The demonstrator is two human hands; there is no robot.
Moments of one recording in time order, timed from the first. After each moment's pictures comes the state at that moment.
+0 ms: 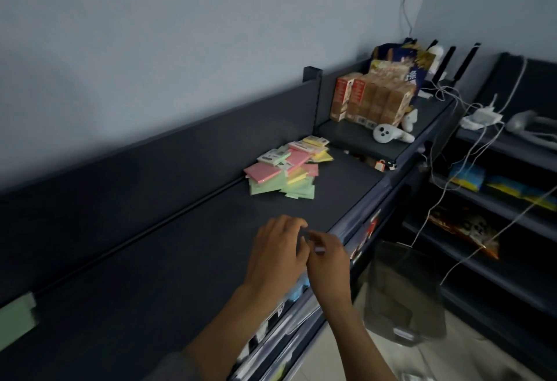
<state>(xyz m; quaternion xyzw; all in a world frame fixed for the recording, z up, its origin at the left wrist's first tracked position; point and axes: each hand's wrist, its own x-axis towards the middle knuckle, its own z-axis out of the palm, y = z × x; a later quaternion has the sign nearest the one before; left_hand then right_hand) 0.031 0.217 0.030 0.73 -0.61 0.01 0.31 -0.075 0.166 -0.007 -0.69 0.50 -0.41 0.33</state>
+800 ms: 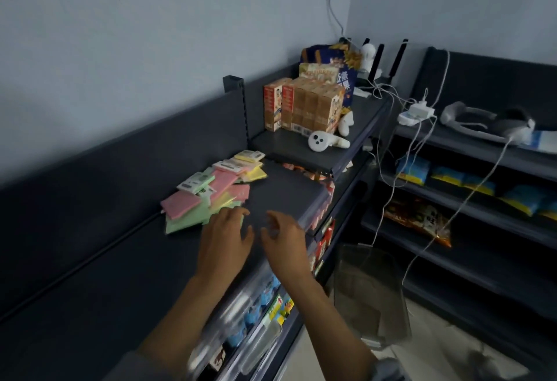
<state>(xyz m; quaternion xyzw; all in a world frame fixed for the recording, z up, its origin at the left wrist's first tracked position) 0.014 0.065 0.025 0.76 -0.58 0.02 0.29 -0.113 0.019 0.010 -0.72 0.48 -0.38 0.32</state>
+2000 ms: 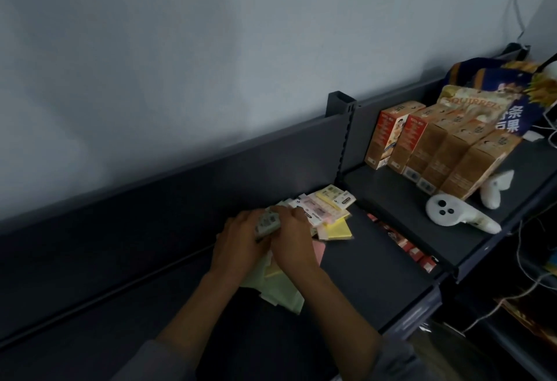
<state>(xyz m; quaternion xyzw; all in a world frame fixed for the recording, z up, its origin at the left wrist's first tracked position) 0.170 -0.041 0.005 0.85 -0.43 -0.09 0.30 0.082 -0.131 0.006 -0.85 0.37 -0.21 0.32</state>
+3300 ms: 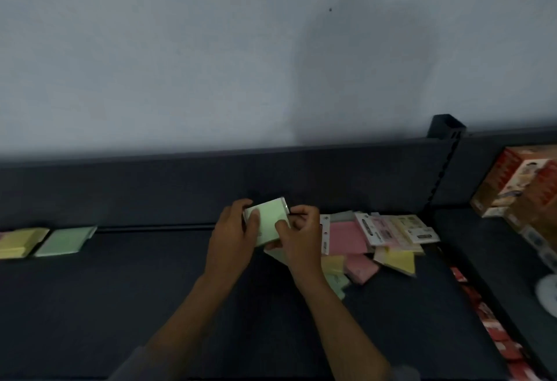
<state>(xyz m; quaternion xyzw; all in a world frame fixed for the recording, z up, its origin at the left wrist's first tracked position) 0.127 0.063 0.032 0.89 -0.17 0.16 0.39 0.070 -0.066 0.041 -0.59 0.17 -0.21 0.76</state>
